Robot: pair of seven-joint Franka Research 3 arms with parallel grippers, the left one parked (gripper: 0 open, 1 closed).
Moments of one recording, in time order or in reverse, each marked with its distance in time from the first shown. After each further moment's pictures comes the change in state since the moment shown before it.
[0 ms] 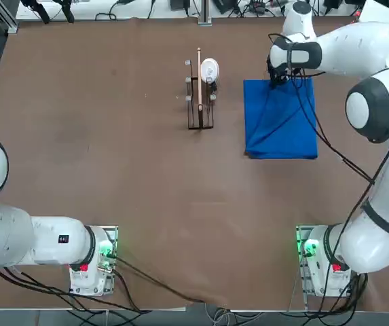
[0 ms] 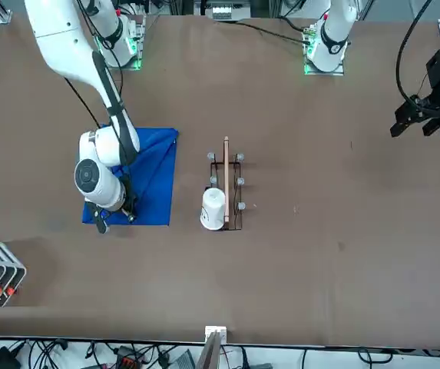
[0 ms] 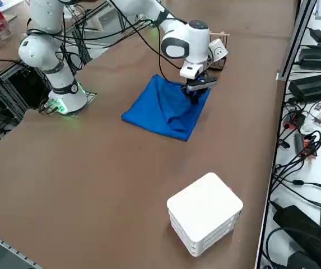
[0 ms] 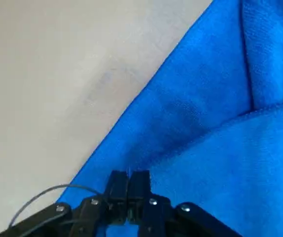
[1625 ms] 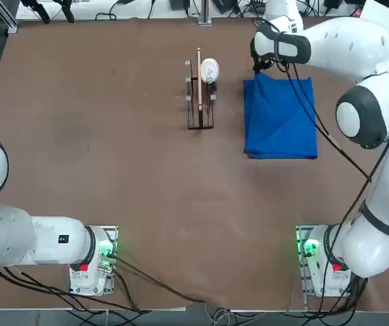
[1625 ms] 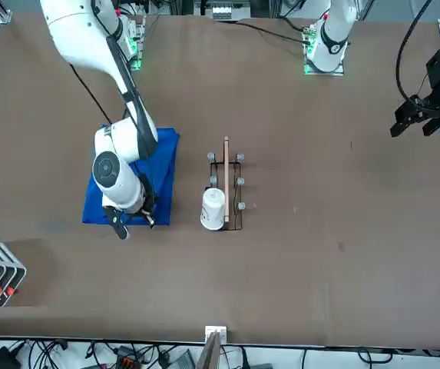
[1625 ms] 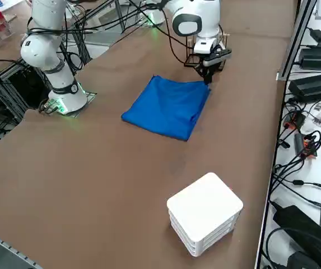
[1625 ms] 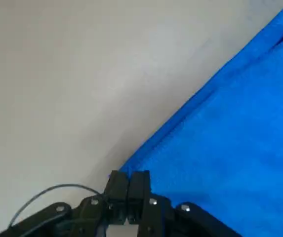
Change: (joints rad) arm 0.110 0.032 0.009 0.209 0.001 -0.087 0.004
